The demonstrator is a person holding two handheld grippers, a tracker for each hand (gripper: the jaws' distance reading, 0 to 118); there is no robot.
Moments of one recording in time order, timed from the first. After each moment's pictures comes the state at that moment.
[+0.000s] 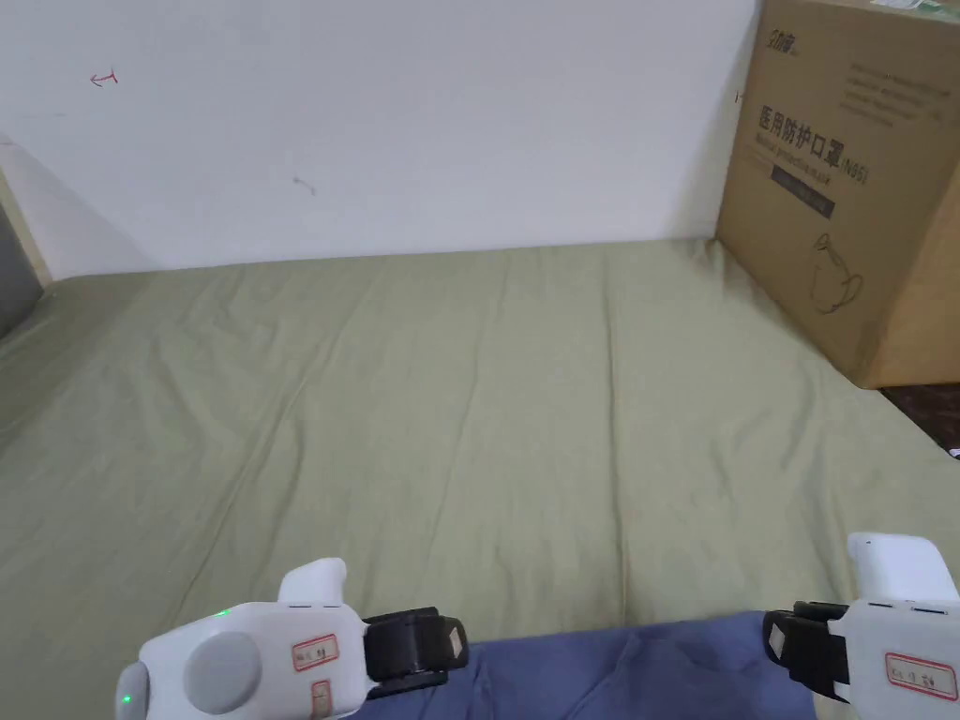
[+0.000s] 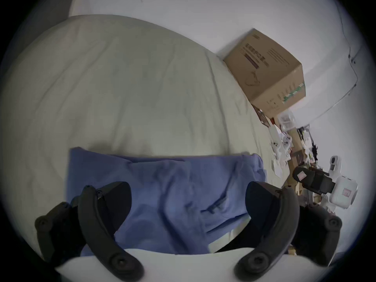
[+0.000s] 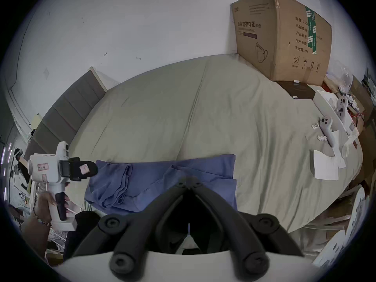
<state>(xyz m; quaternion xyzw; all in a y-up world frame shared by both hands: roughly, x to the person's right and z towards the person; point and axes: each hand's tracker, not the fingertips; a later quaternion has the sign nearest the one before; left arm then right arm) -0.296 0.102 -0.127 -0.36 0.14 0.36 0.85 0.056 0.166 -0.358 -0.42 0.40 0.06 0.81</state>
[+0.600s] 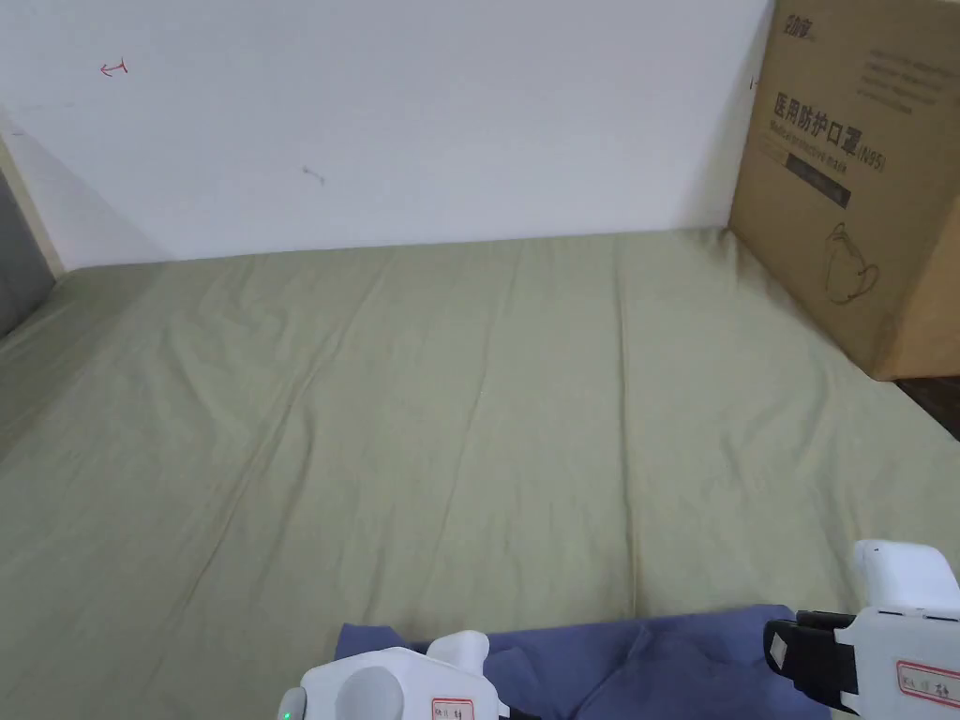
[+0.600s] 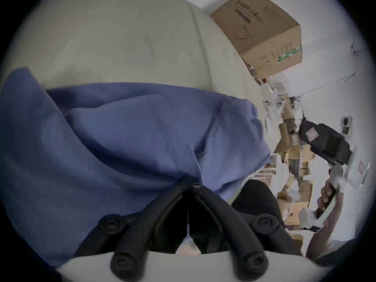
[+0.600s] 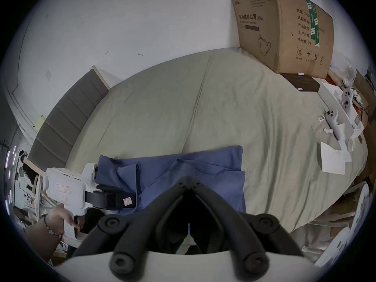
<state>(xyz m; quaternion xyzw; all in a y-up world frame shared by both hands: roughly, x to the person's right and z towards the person) -0.230 0.046 -0.173 -0.46 0.01 0.40 0.79 0.054 0.160 -0.353 -0.44 0.41 0.05 0.80</state>
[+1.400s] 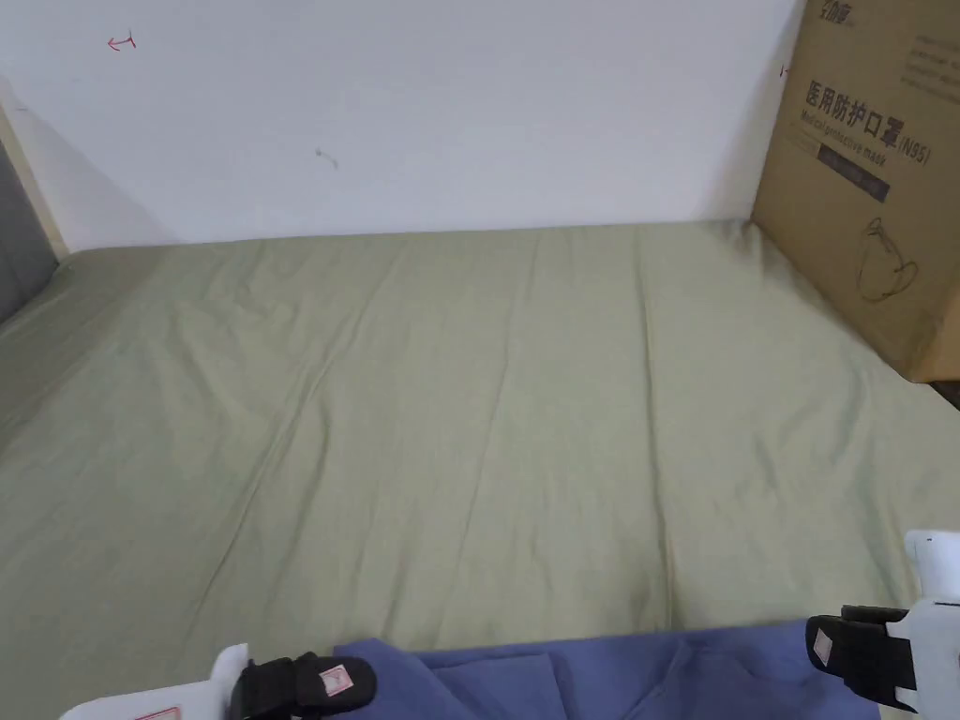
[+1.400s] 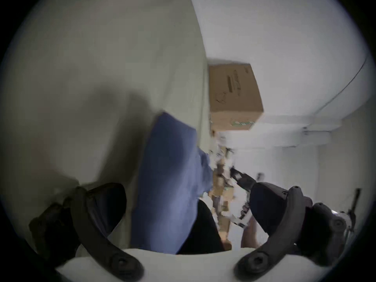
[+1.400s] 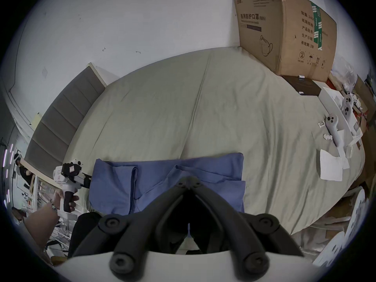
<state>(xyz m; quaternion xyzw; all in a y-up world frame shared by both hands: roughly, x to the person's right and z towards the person) -0.386 -0.046 -0.068 -0.25 -0.13 0.66 0.70 0.027 0.166 -0.365 -0.45 0.40 0.08 0.80</state>
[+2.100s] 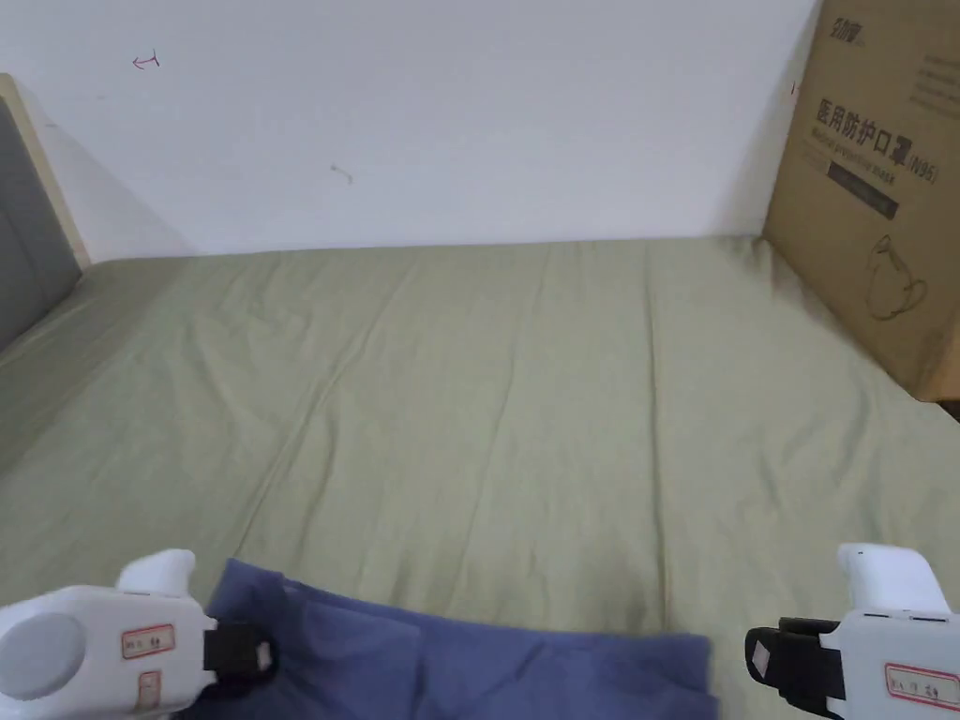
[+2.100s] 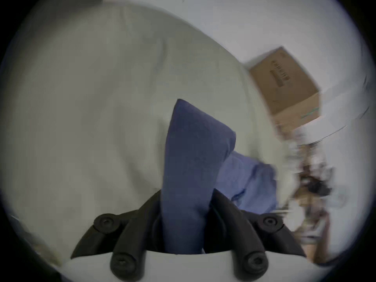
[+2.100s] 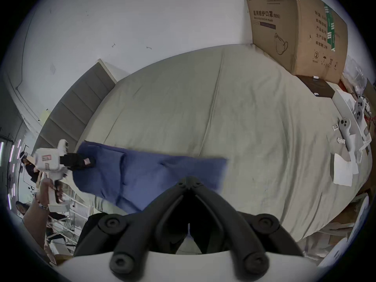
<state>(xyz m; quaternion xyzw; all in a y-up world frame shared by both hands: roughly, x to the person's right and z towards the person) -0.380 0.136 -0.045 -0.41 0.28 0.26 0.83 0.013 0.161 -0.360 -0.45 0.44 0.06 0.77</state>
